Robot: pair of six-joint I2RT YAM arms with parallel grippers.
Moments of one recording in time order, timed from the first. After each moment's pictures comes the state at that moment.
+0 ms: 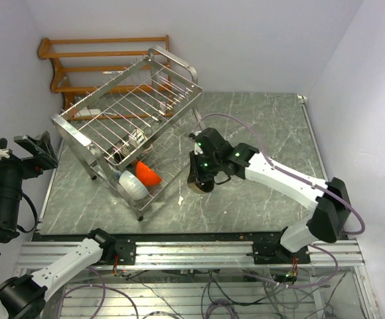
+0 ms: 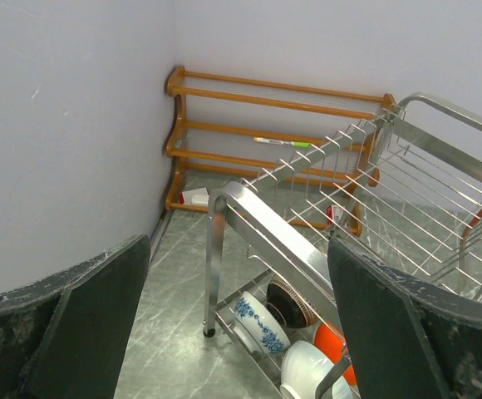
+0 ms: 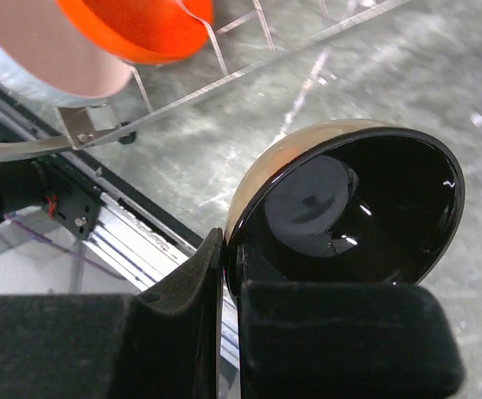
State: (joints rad) left arm -0.58 0.73 1.84 -1.01 -0.74 -0.04; right arm 0.88 1.48 1.25 -0.67 -0.08 0.55
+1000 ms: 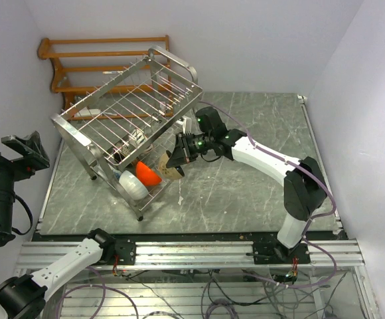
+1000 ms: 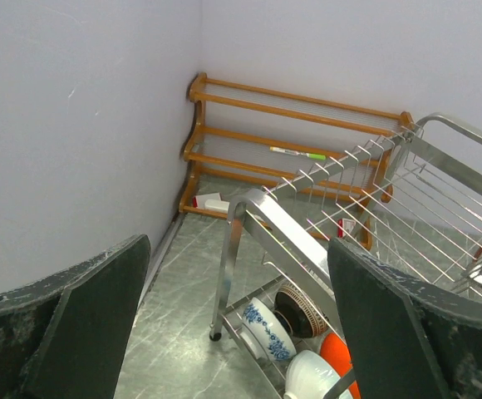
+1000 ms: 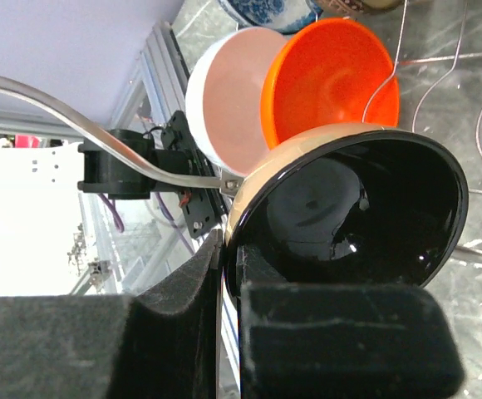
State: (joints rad) left arm -0.58 0.73 1.88 -1.02 -0.80 -0.04; right arm 0.72 1.76 1.38 -0.27 -0.76 0.45
